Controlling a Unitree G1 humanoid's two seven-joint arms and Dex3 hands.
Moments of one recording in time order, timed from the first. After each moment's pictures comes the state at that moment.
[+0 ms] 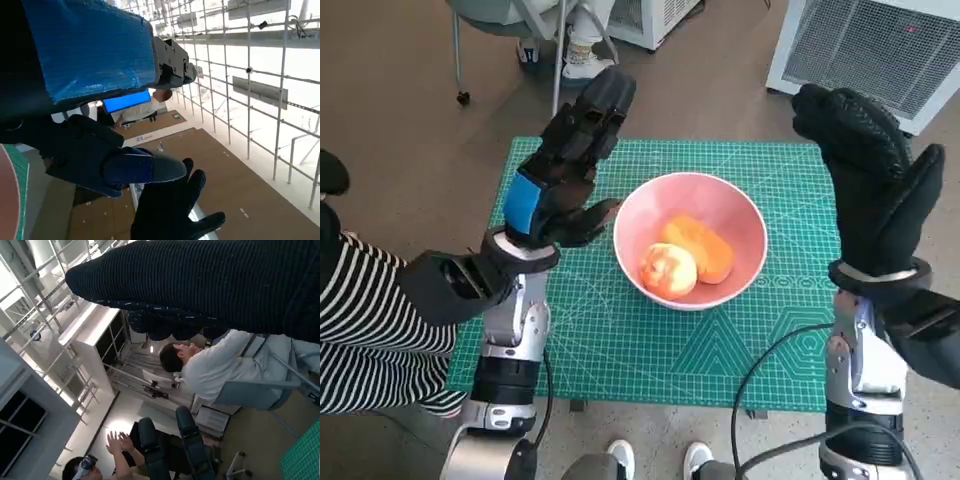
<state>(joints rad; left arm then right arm) -0.61 0.08 0.11 0.33 -0.36 -0.46 -0.54 -0.51 -0.16 -0.15 0.04 0.27 -0.33 0.27</state>
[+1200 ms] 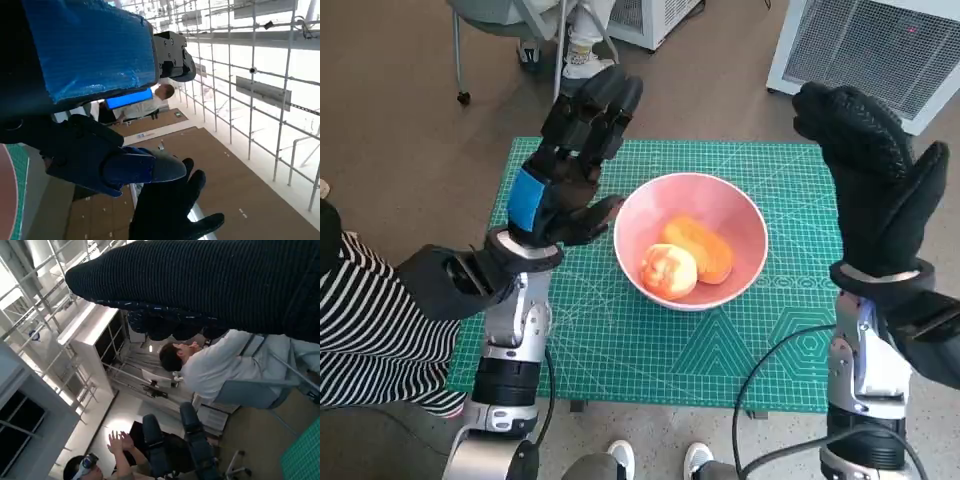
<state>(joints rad) -0.61 0.07 0.10 0.30 -0.36 -0.42 -0.52 -0.50 -0.16 -0.15 0.01 0.27 -0.30 0.27</state>
